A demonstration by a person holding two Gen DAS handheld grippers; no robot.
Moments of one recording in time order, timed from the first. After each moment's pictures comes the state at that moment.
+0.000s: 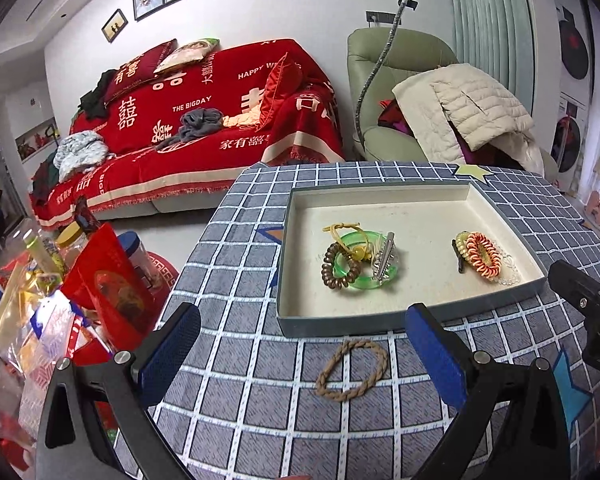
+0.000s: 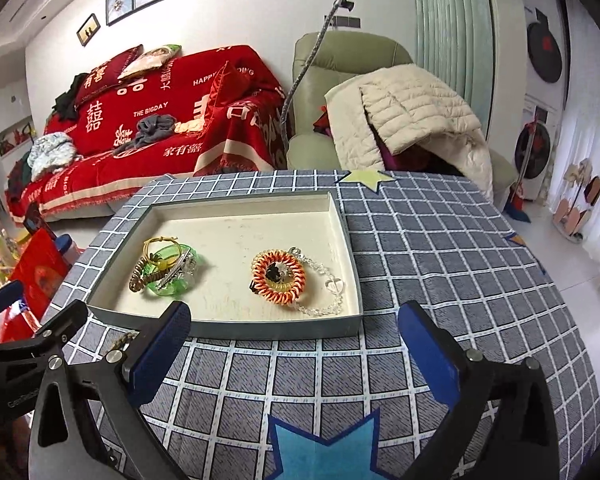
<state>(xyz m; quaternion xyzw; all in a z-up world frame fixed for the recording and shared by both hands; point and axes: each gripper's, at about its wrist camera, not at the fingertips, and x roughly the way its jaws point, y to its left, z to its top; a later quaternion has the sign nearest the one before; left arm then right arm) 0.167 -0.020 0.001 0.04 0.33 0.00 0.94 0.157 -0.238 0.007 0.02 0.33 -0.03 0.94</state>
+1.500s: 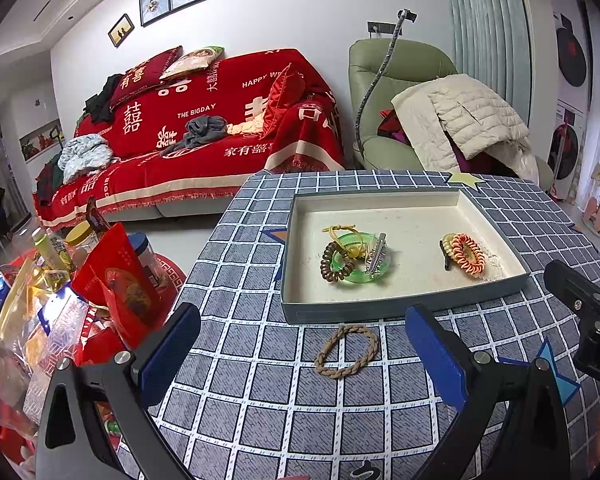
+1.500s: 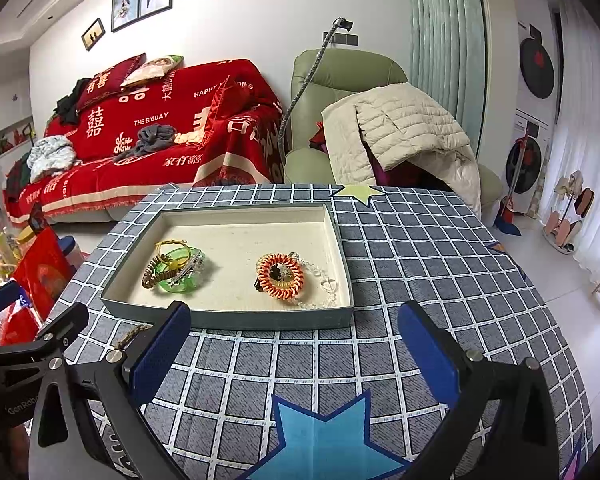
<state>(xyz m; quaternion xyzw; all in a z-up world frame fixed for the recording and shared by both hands) 0.137 -0.021 0.014 0.04 0.32 0.00 0.95 0.125 -0.232 0.024 0.01 0.31 -0.04 0.95</state>
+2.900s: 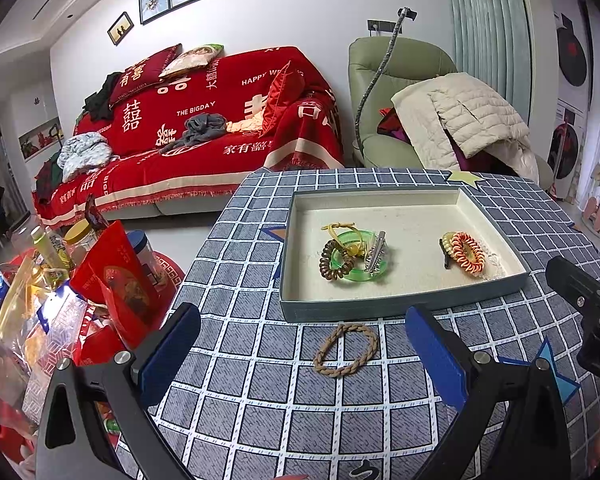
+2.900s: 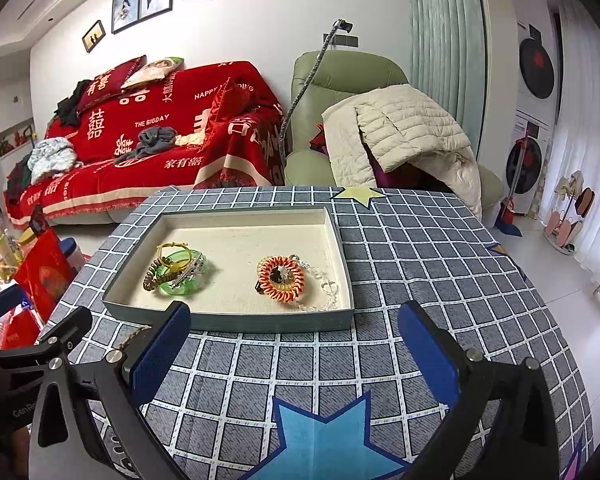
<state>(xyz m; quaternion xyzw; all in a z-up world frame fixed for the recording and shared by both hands) 0.136 -0.021 0.013 0.04 0.32 0.00 0.95 0.125 -0.230 0.031 0.01 0.31 -0.03 0.95</state>
